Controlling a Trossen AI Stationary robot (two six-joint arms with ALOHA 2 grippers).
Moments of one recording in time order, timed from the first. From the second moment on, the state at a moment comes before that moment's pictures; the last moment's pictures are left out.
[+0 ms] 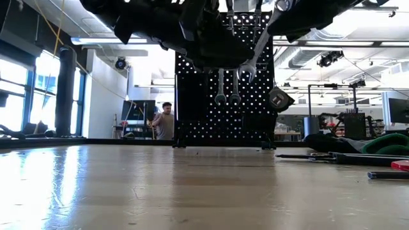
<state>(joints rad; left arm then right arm) -0.13 1.76 0.97 0.46 -0.10 0.00 0.25 1.16 0.74 -0.08 0.16 -0.03</state>
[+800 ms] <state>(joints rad) -0.11 1.77 0.97 0.45 -0.16 0.11 0.23 1.23 0.74 0.03 0.21 -0.05</state>
